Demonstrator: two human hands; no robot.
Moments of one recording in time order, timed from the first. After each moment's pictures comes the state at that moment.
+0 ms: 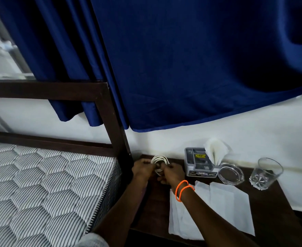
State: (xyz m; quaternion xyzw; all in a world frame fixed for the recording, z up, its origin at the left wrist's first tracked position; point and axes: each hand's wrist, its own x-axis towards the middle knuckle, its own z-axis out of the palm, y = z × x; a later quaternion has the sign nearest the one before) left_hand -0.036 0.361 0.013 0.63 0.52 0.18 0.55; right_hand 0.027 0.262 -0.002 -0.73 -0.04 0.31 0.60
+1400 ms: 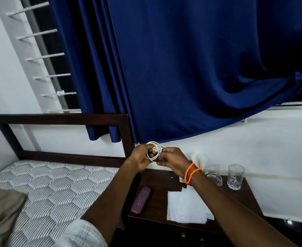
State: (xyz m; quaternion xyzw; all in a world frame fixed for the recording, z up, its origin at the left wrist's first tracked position) left_hand -0.139 0.272 0.240 0.48 0.30 0.19 0.80; right_hand -0.071 0.147 0.224 -0.59 -0.23 0.35 0.69
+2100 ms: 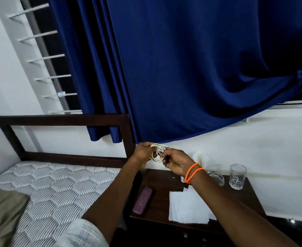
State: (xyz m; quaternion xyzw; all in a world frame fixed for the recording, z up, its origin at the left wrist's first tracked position) left_hand -0.137 0.278 0.238 0.68 0.28 0.21 0.64; right_hand -0.067 0.150 0.231 -0.49 -0.10 0.43 0.75
